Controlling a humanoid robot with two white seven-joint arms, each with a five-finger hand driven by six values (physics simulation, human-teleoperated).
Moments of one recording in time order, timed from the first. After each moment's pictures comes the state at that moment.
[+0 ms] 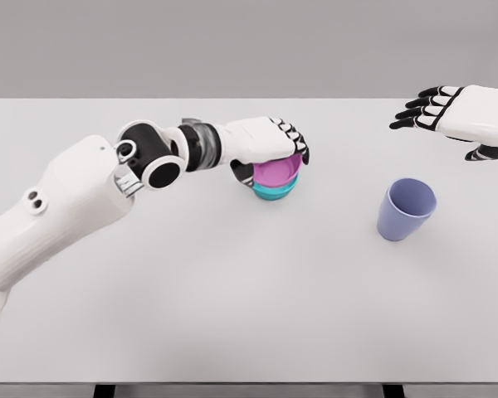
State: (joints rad) left arm -0.95 0.36 -1.01 -1.51 -0.54 -0.05 -0.61; right arm -0.60 -1.03 0.39 -1.64 0.39 -0.61 0.61
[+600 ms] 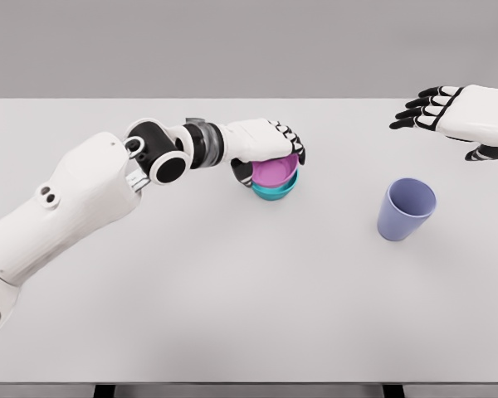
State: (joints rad) left arm -0.96 0.32 -1.01 -1.41 -0.54 -0.07 -0.61; right arm -0.60 -1.03 0.39 -1.64 0.39 -0.61 0.61
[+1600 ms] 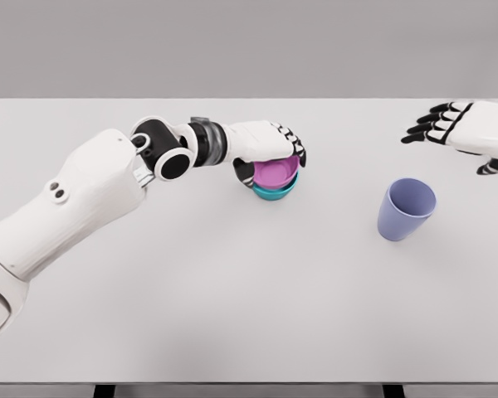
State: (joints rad) left arm -0.97 0.29 -1.01 -1.33 -0.55 -0.13 -0.61; right arm -0.55 -1.07 0.38 -1.63 0.39 -0.61 0.61
